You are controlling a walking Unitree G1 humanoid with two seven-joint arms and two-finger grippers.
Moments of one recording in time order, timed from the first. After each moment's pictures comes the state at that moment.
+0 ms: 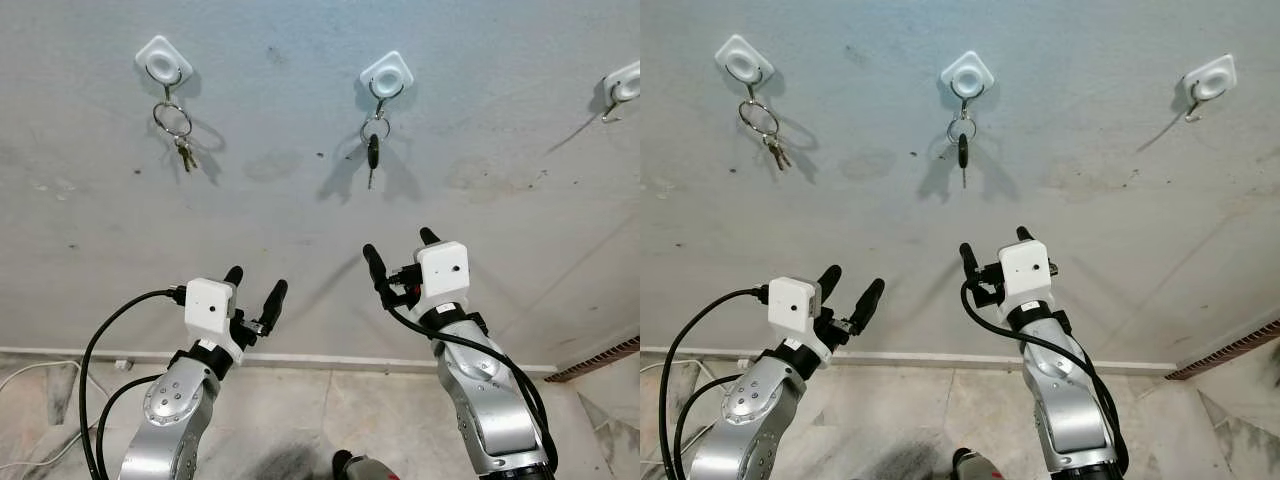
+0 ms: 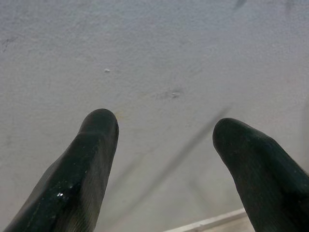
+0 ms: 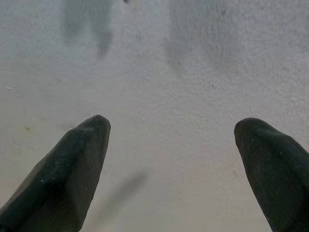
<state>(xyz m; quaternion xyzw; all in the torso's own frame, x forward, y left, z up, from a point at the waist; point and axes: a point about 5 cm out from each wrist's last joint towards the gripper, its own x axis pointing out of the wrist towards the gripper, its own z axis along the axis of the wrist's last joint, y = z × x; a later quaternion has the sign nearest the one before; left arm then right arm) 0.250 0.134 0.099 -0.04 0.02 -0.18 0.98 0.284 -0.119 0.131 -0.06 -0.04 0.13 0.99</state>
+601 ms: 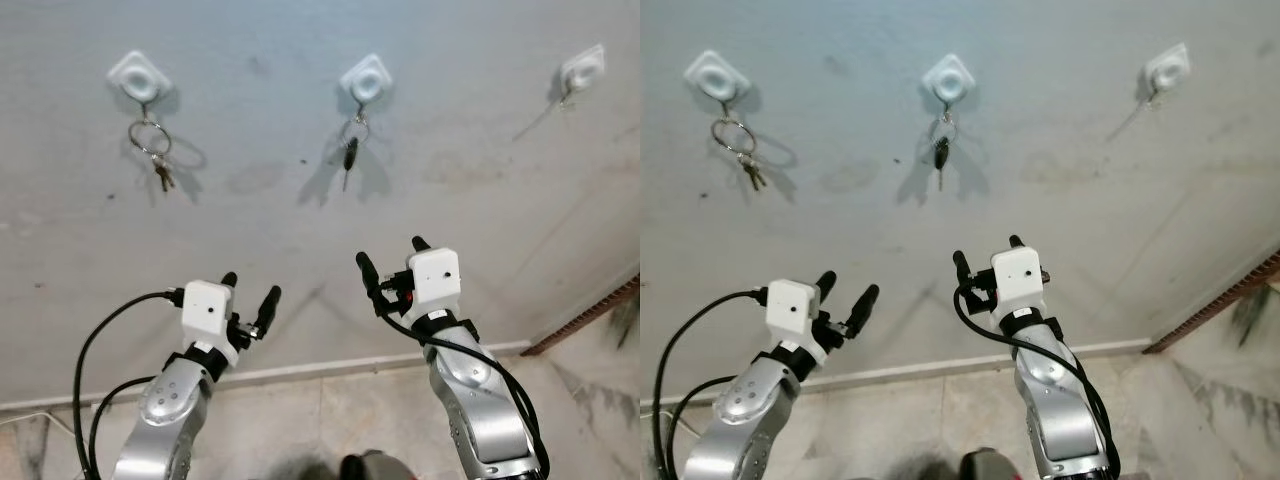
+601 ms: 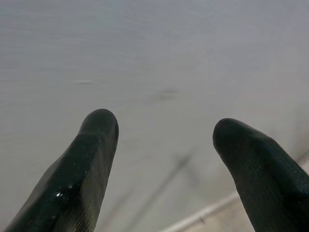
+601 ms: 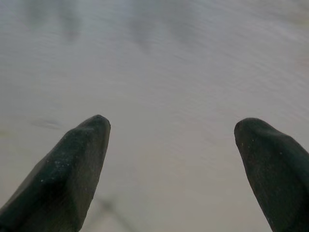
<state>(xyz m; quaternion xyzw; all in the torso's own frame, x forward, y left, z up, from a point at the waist) 0.252 0.138 0.098 -0.02 0.03 -0.16 0.99 0.281 -0.114 0.128 -0.05 -0.04 0.13 0.99</state>
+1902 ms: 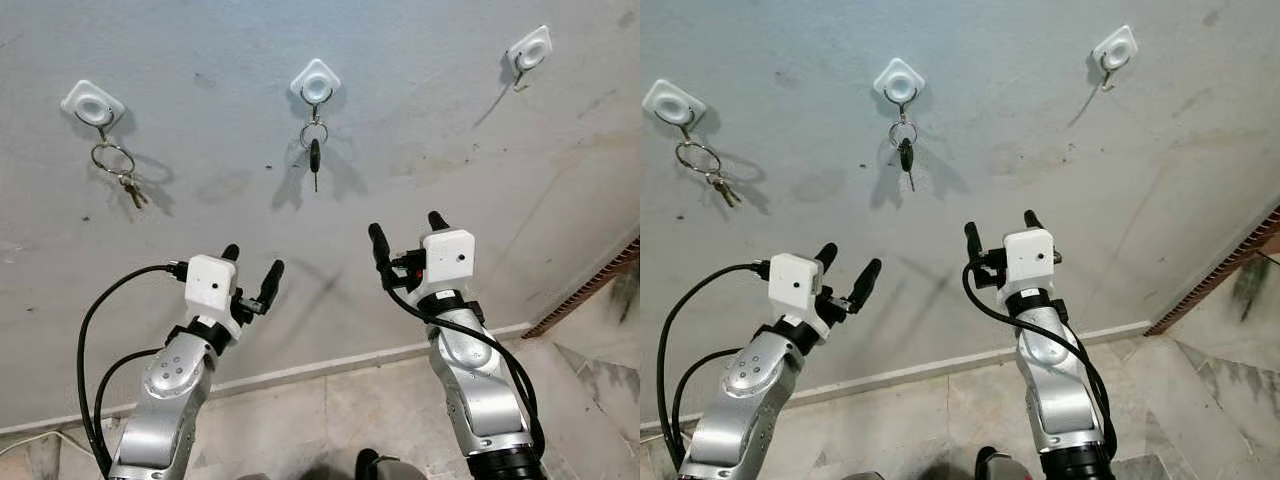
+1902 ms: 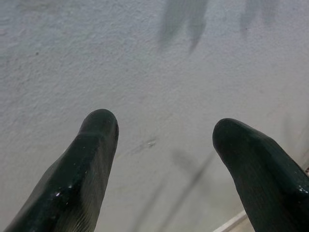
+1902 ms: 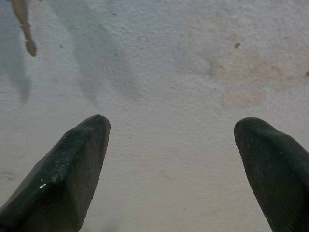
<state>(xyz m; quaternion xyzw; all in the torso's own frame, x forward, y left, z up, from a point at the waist) 0.269 0.138 0.115 0.00 -0.01 -0.16 0.99 0.297 -0.113 0.141 -0.04 -0.10 0.10 0.99</state>
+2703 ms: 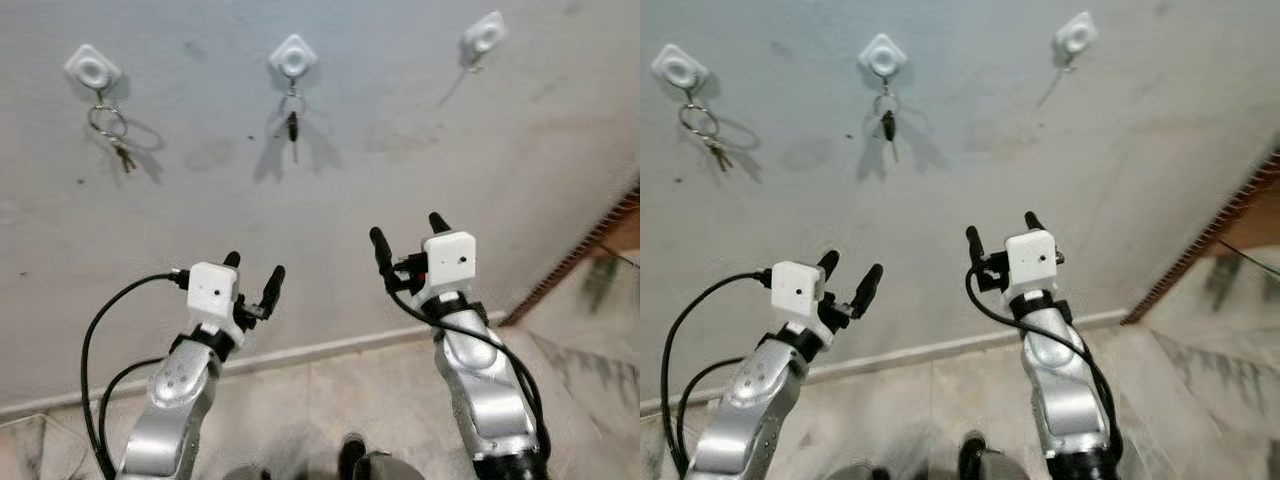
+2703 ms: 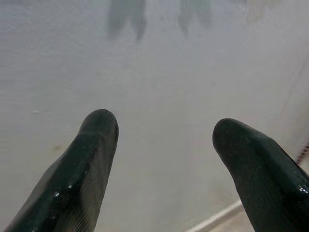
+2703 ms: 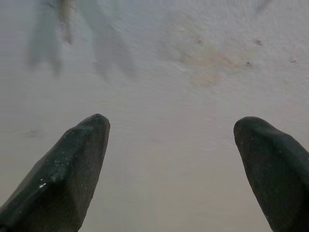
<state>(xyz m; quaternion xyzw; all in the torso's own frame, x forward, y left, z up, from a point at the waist) 0.266 0.137 0.112 -0.01 0.00 -0.16 0.99 0.295 -0.111 0.138 -0.04 -0.10 0.12 0.99</state>
